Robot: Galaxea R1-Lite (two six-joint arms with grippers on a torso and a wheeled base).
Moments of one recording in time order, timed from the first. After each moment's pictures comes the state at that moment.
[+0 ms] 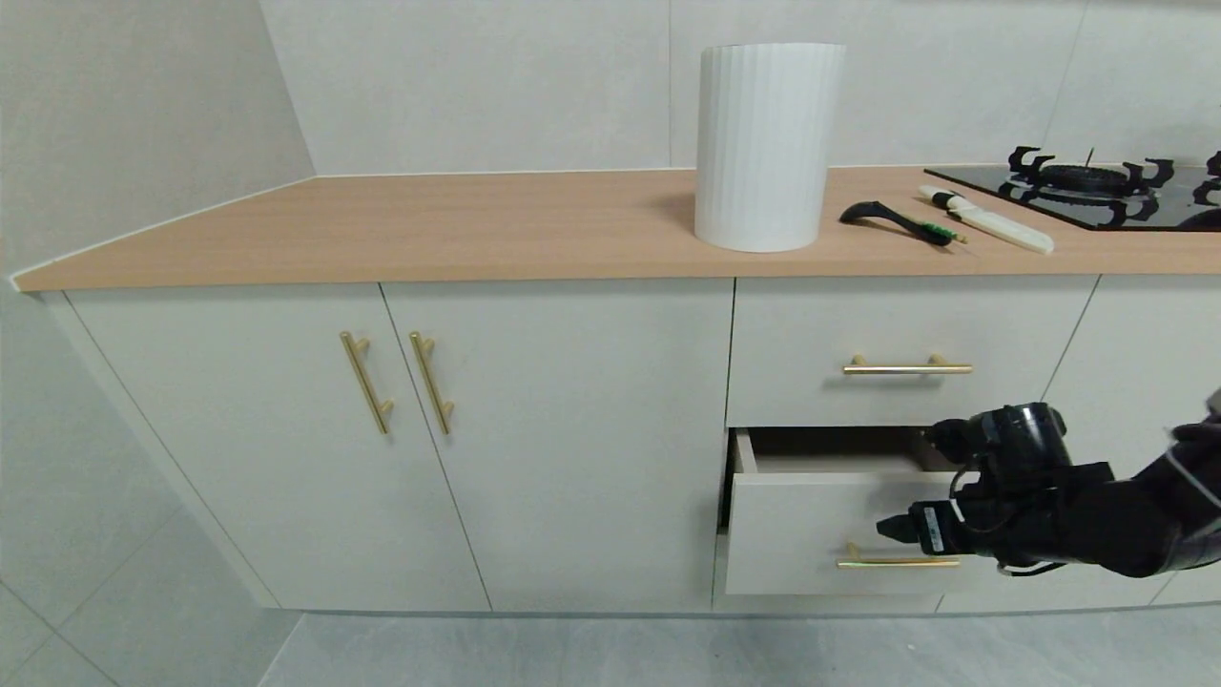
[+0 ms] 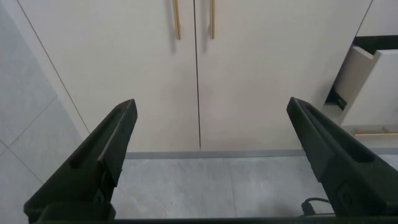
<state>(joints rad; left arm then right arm) 0.00 0.00 0.00 0.00 -0.01 0.01 0.16 2.00 -0.72 -0.46 -0.02 0.07</state>
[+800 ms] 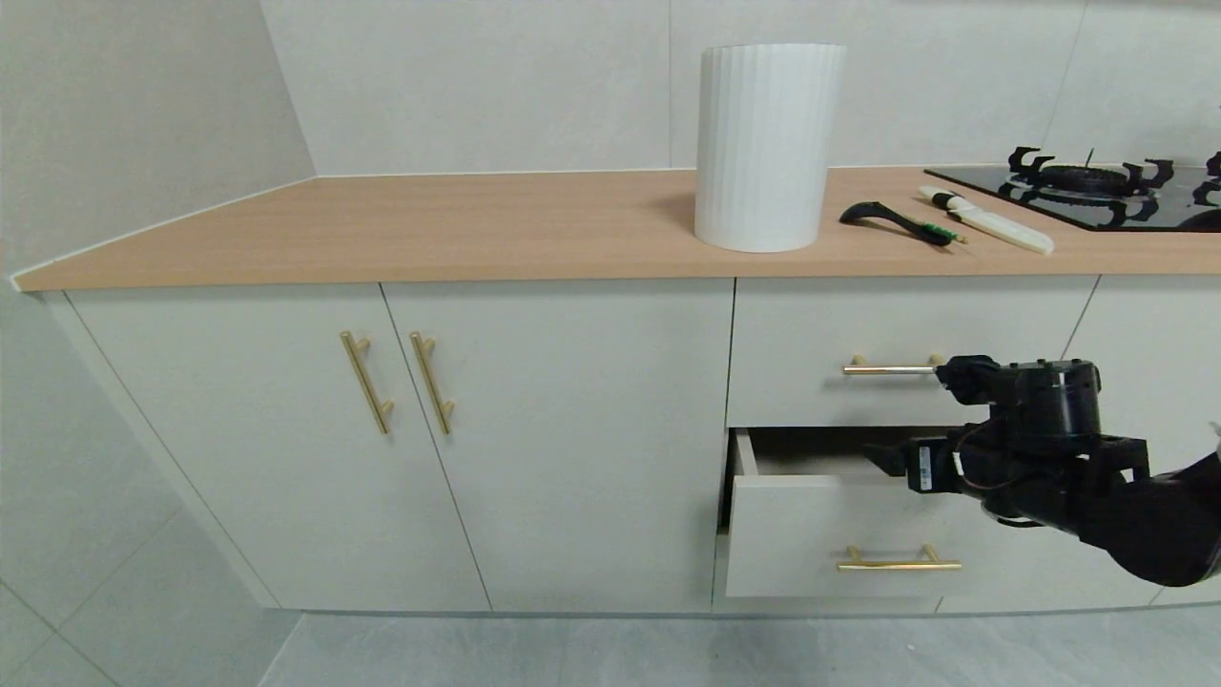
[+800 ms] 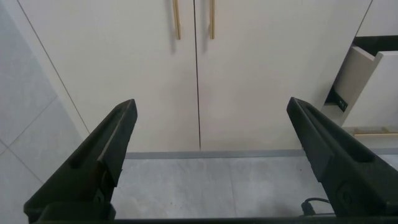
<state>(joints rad) 0.00 0.00 0.00 0.00 -0.01 0.01 0.21 1.92 -0.68 -0.76 -0.08 0.08</state>
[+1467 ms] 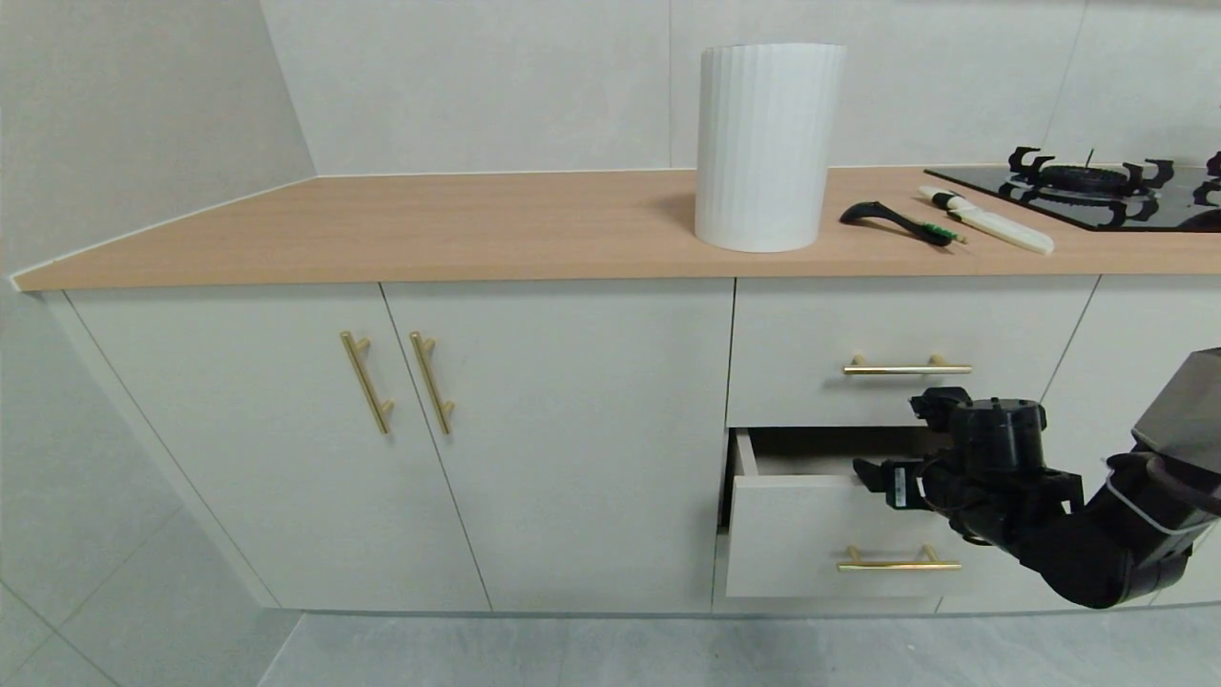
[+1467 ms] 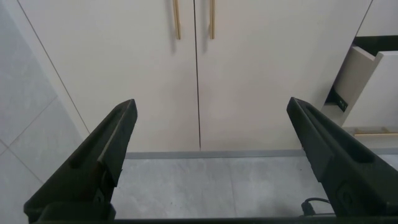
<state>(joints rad) 0.00 0.00 0.00 0.00 -0.01 0.01 0.21 2.12 -0.67 -0.97 -0.18 0.09</state>
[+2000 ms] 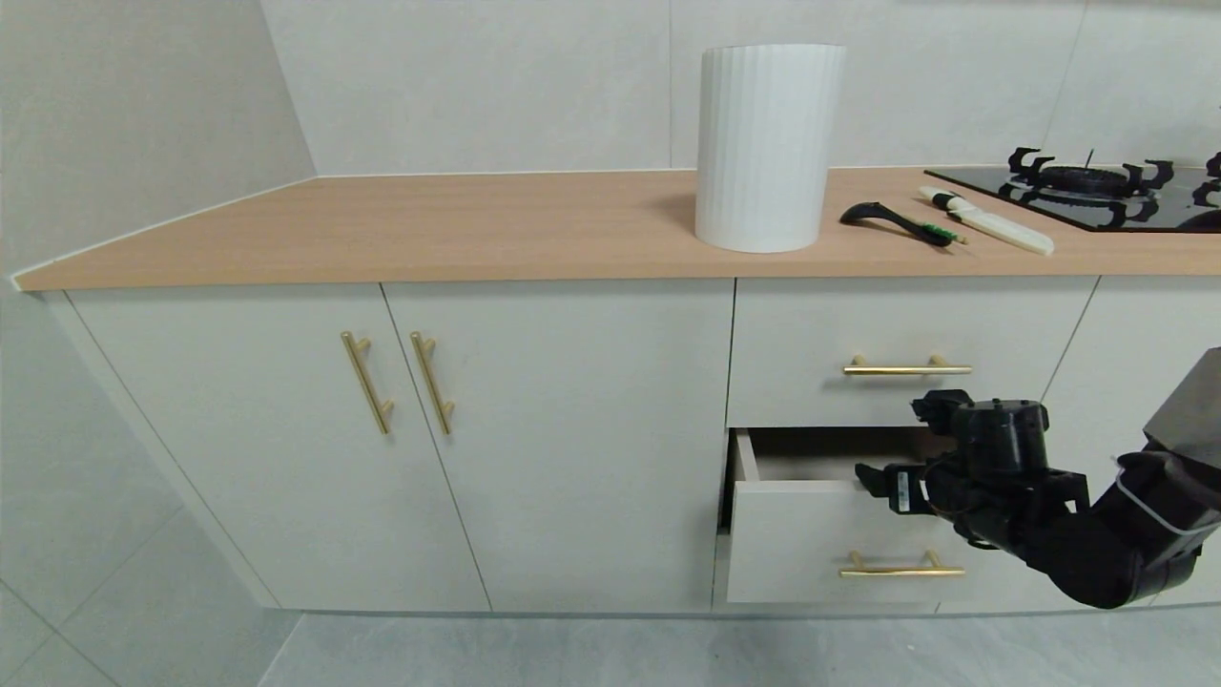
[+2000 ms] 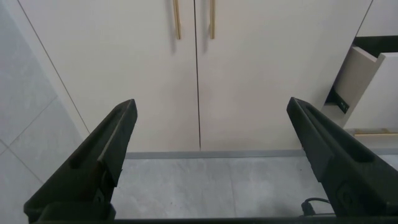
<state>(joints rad) 0.00 0.00 0.00 0.00 -0.01 0.01 0.21 2.10 -0.66 -0.90 -0.17 0.09</state>
